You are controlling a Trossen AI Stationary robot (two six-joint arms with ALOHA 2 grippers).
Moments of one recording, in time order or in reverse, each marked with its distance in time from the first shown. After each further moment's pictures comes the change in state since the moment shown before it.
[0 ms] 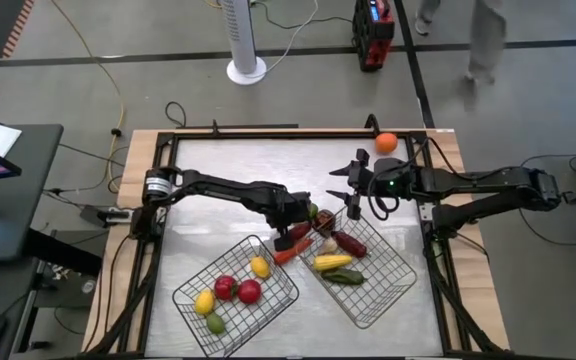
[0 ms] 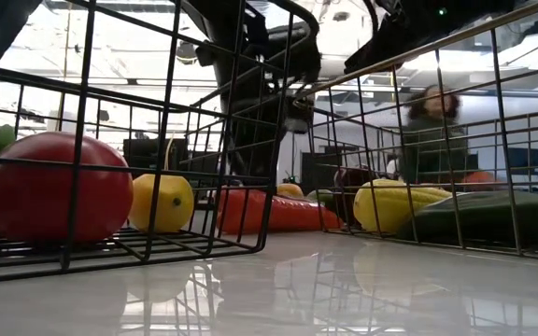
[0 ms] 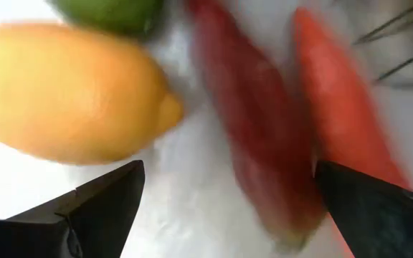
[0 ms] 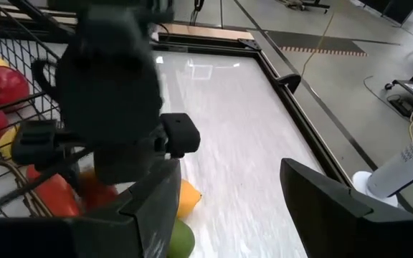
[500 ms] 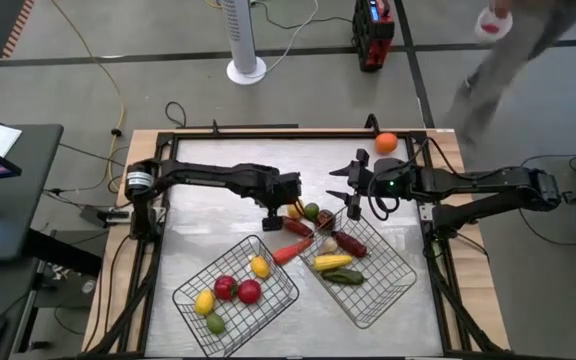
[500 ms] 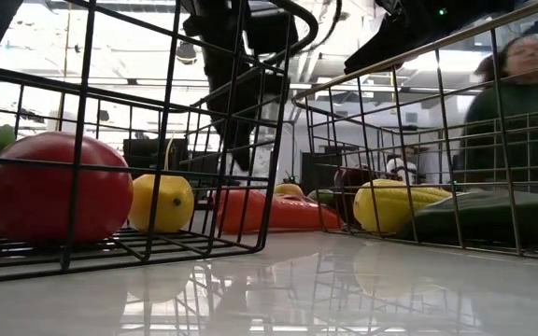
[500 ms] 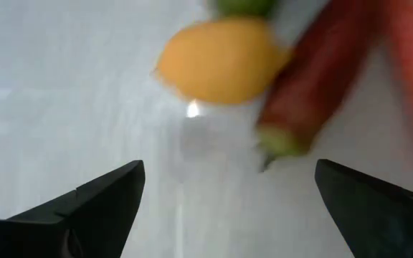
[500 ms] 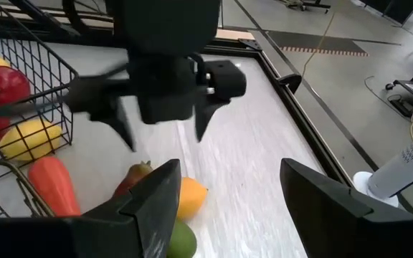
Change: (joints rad) left arm 0.066 -0.142 -0.001 -0.133 -0.172 0.197; right arm 0.001 0.000 0.000 0.000 0.000 0.000
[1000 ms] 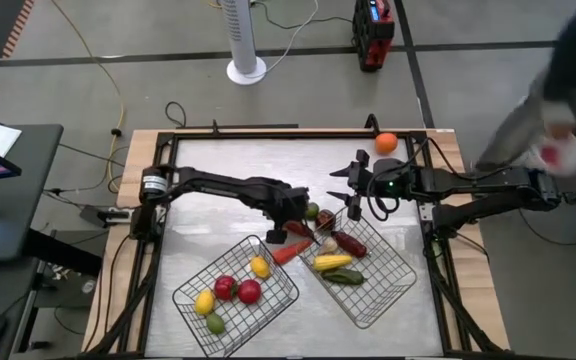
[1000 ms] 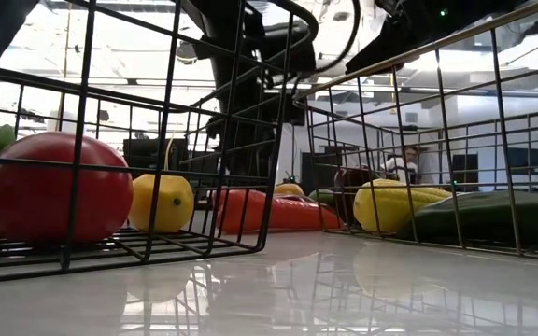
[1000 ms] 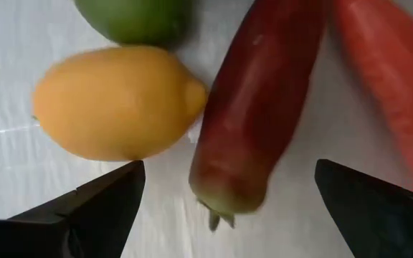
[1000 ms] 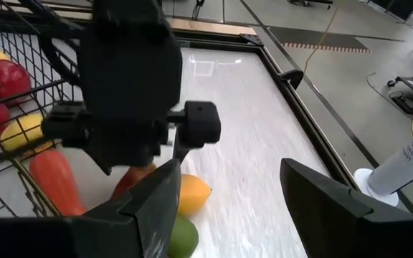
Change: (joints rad) left arm -0.041 0.115 -0.001 0.105 0.065 0.103; right arm 0.000 0.000 0.000 -0.017 0.000 0.001
